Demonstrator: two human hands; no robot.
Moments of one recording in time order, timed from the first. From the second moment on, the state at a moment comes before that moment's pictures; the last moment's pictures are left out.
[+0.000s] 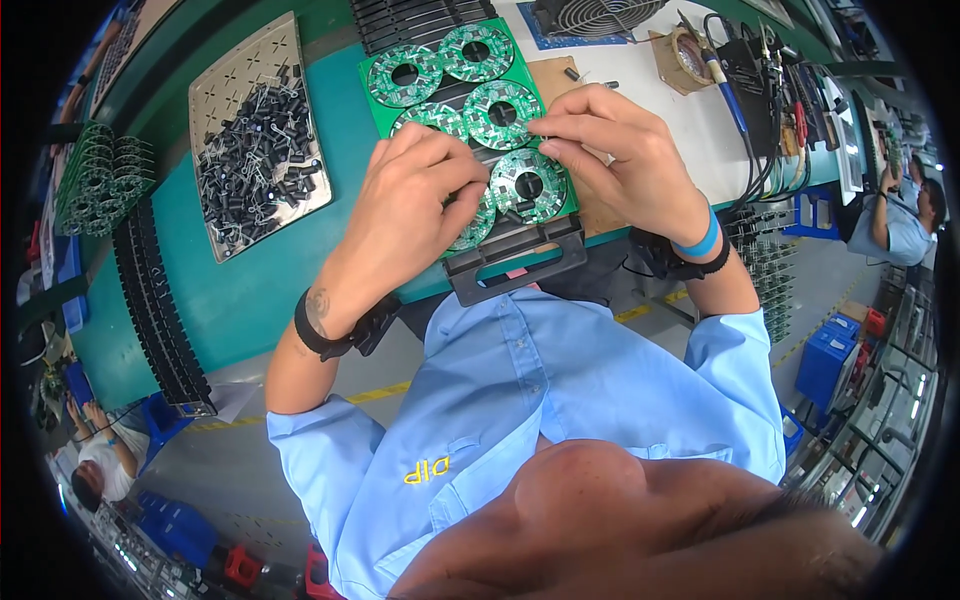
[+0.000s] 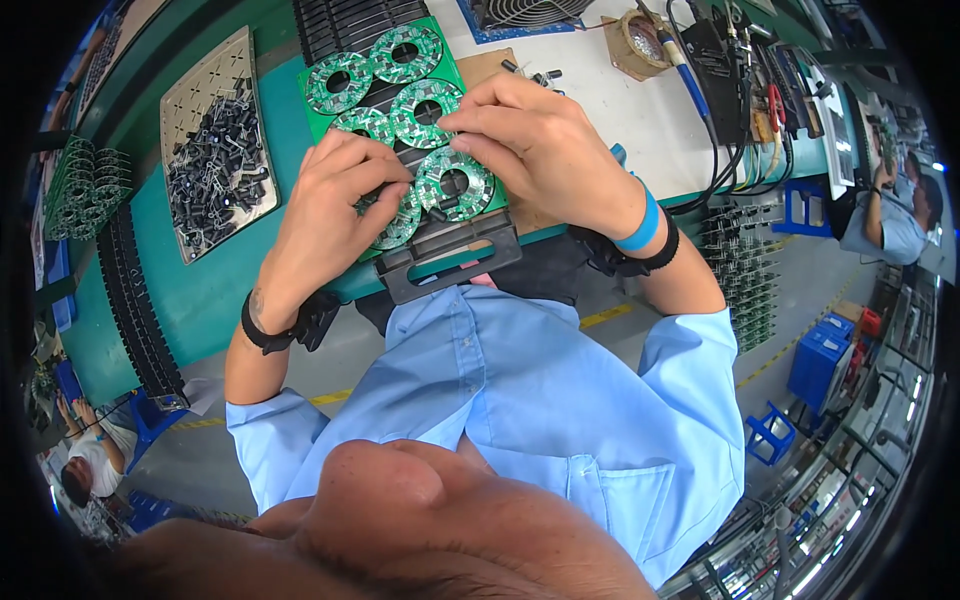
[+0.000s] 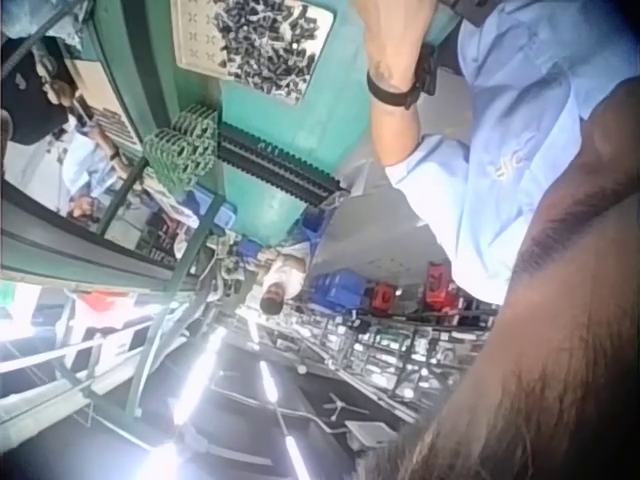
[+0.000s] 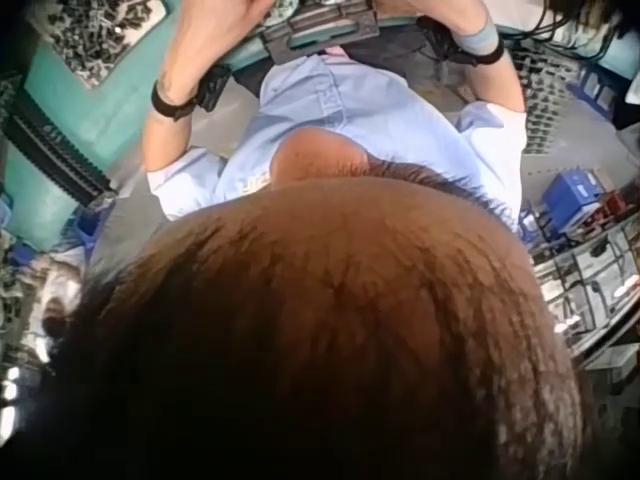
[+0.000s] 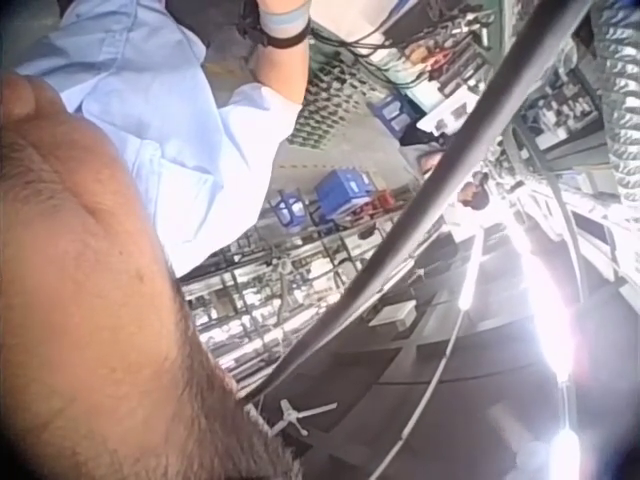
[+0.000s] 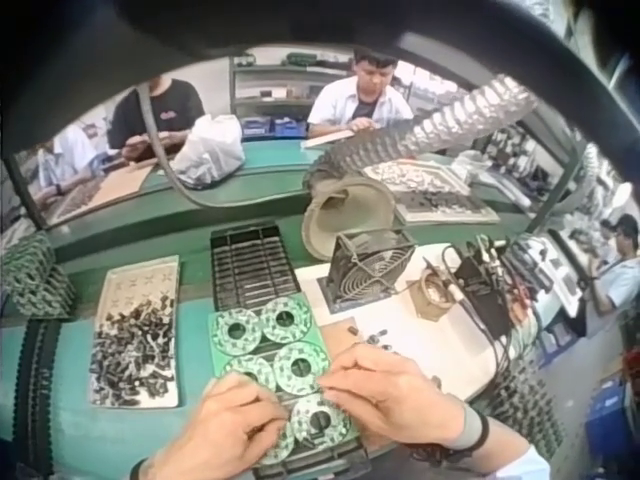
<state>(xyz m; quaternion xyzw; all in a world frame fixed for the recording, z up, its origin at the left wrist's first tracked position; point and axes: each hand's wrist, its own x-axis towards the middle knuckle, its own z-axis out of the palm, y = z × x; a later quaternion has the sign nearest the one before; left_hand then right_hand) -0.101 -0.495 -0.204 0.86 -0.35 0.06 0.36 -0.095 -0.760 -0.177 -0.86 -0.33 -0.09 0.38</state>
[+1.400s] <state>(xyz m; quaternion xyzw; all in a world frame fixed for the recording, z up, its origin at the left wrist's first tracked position) -0.038 -0.377 -0.212 0.96 -0.08 0.13 0.24 -0.072 -0.741 -0.187 -0.87 -0.37 -0.06 0.33</state>
